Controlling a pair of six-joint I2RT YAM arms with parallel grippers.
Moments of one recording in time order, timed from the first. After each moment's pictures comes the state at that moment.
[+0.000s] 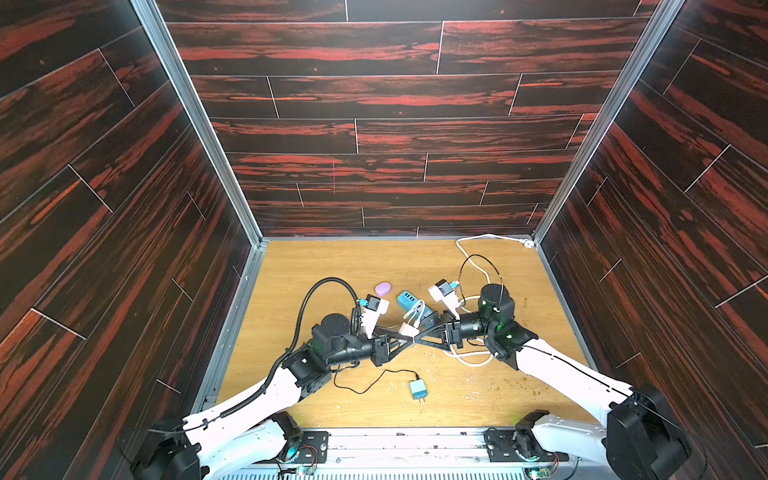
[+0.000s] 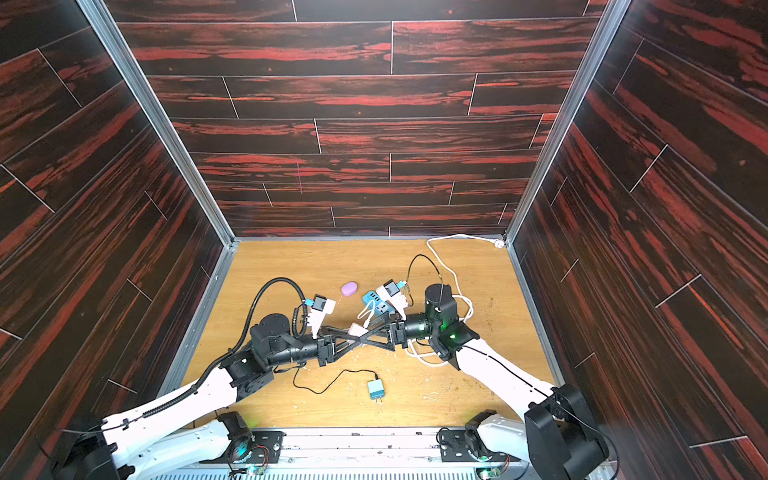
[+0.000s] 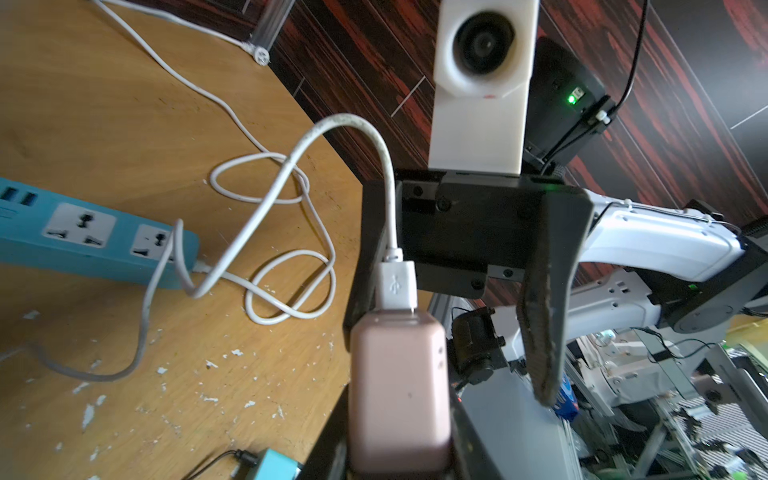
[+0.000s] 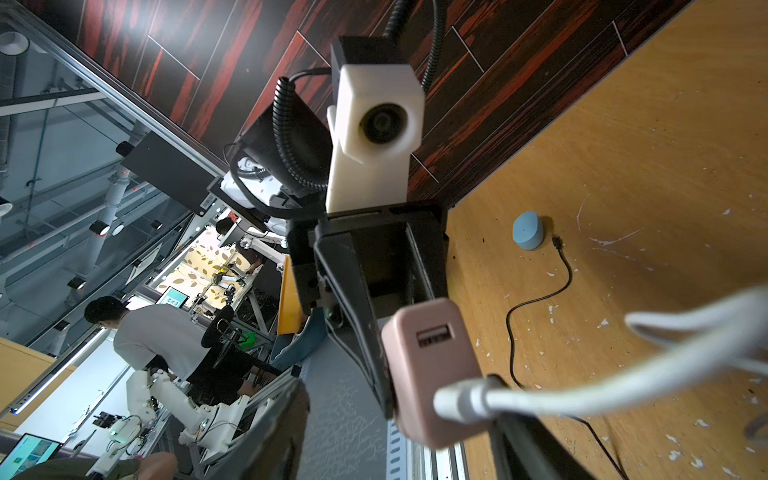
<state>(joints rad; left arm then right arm) -0.75 1.02 0.57 0.26 0.56 -0.67 0.57 1.22 0.68 0.36 -1.19 0.61</state>
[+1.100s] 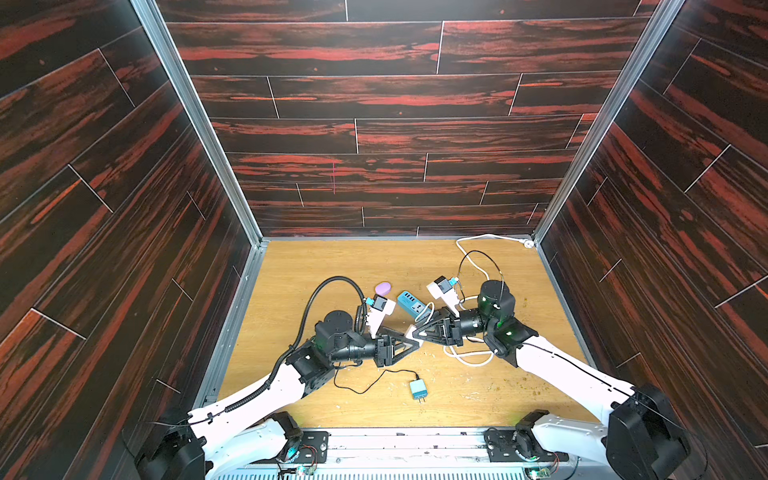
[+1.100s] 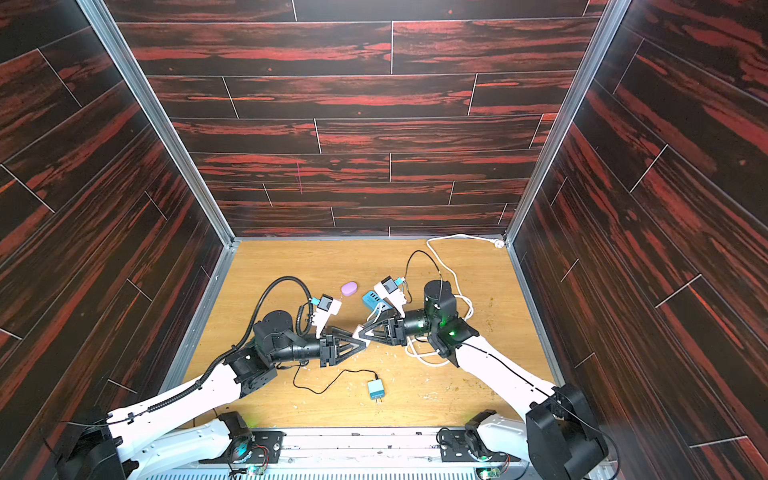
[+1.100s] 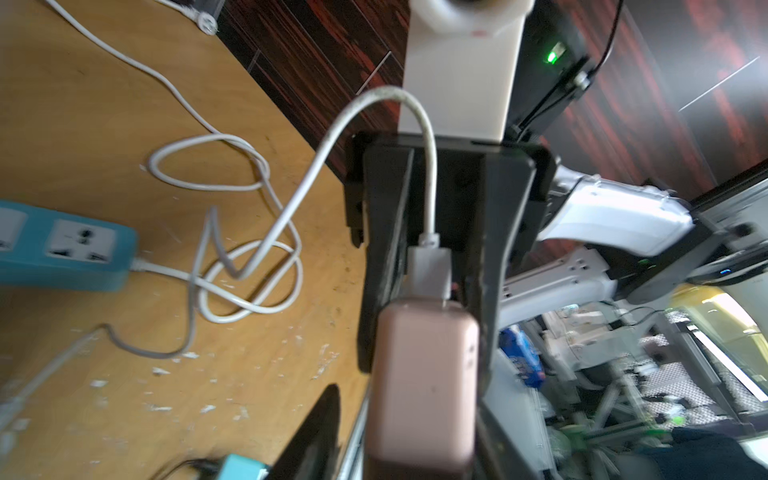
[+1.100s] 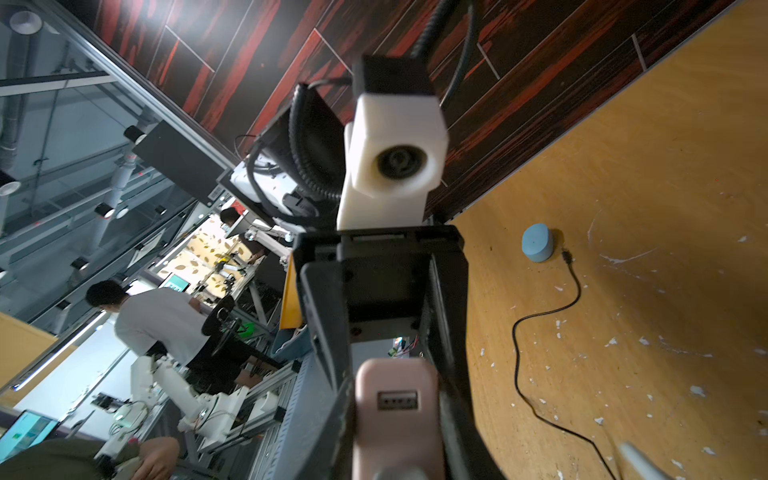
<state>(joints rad) -0.75 1.03 0.59 0.24 0.62 -0.68 0.57 1.23 0.74 0.32 -1.19 0.58</state>
